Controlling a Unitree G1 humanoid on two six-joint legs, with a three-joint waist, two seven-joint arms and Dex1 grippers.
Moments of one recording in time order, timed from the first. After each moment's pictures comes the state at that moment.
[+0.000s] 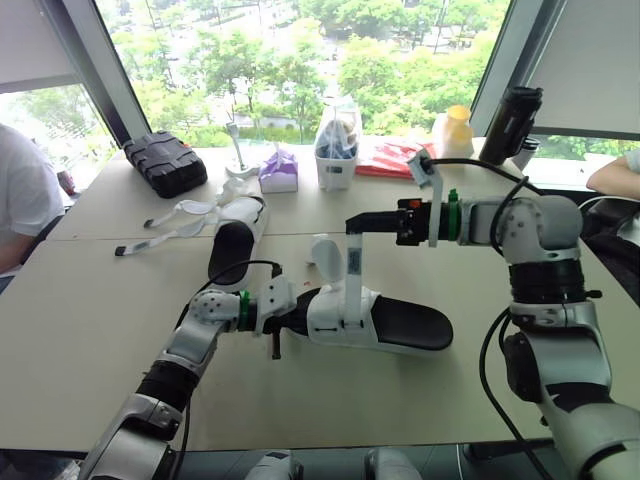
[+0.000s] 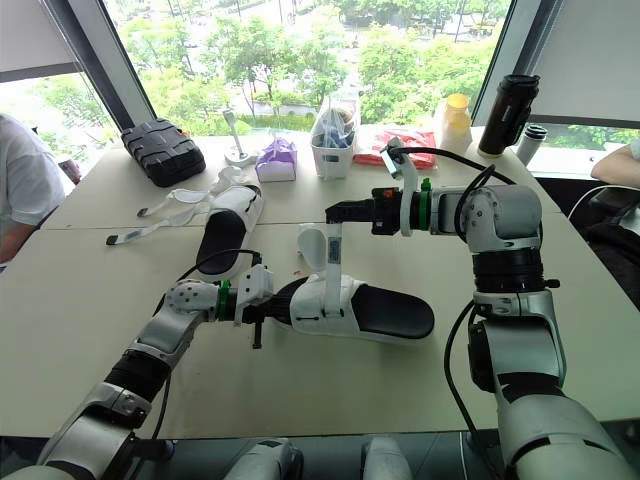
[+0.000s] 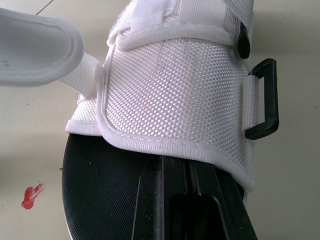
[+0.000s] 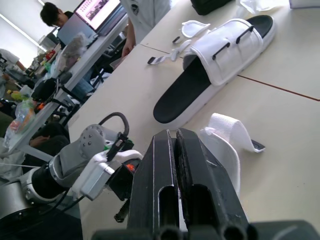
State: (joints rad) left arm -0.49 0.40 -0.26 0.38 -0.13 -0.10 -1.19; right arm -1.01 -0.50 -0.04 0.32 0.54 1.21 0.94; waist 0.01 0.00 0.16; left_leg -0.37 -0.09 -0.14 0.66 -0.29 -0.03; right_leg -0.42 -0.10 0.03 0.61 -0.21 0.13
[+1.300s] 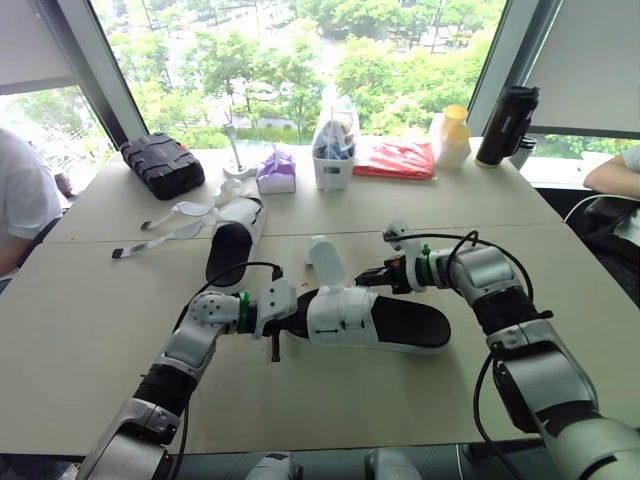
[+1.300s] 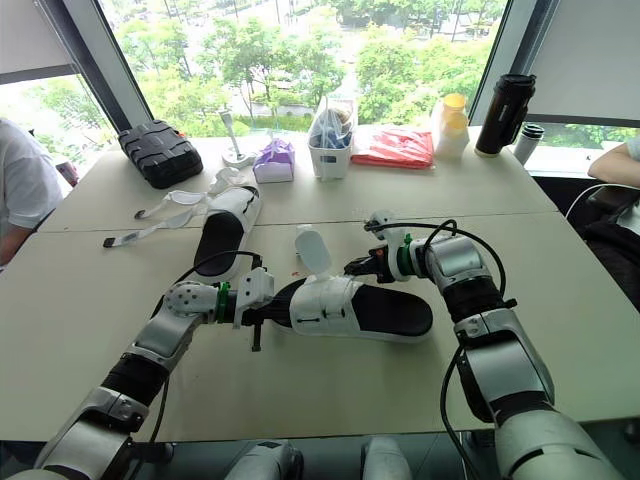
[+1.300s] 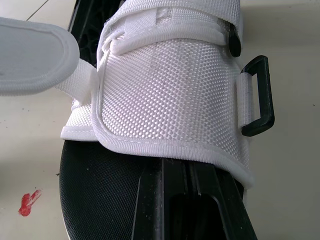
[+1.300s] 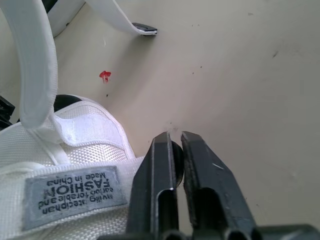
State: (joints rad) left arm -0.46 0.41 -0.26 0.33 -0.11 -0.10 -1.18; right arm -0.86 -0.46 0.21 0.54 0.23 0.87 0.99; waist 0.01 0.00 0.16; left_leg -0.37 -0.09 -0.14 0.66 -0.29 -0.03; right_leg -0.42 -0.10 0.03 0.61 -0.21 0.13
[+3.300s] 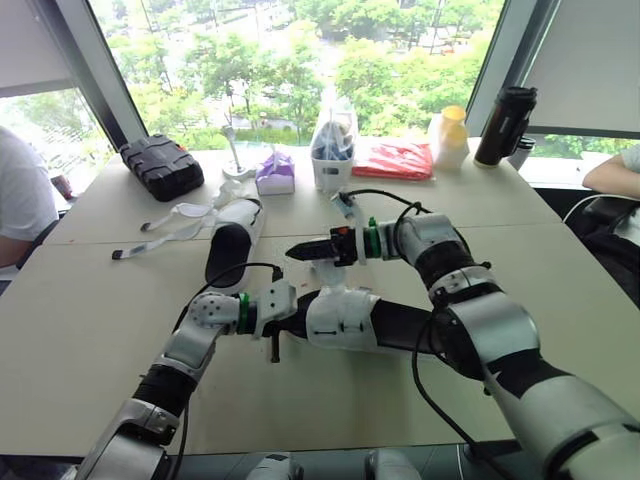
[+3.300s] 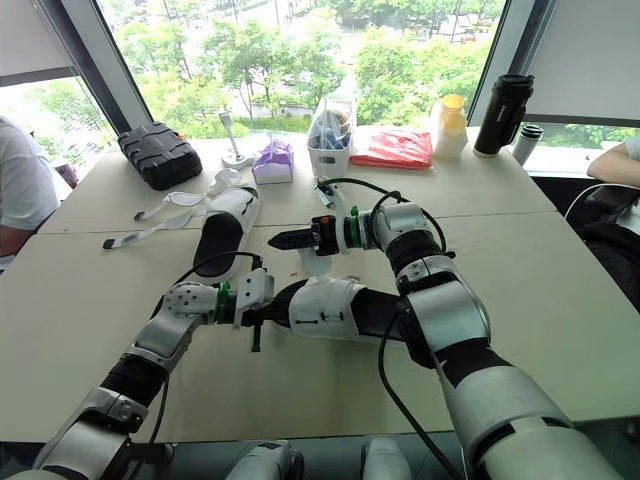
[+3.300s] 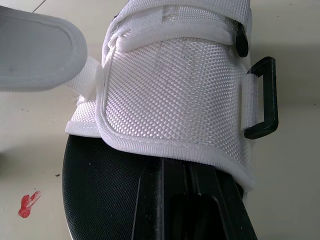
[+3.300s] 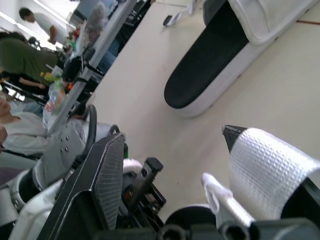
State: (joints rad) left arm -0.46 0.42 -0.27 0.33 -0.11 -0.10 -1.18; right arm -1.28 -0.18 0.05 1.09 0.32 0.83 1.15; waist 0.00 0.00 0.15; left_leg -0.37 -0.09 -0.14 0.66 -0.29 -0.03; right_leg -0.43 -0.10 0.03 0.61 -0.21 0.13
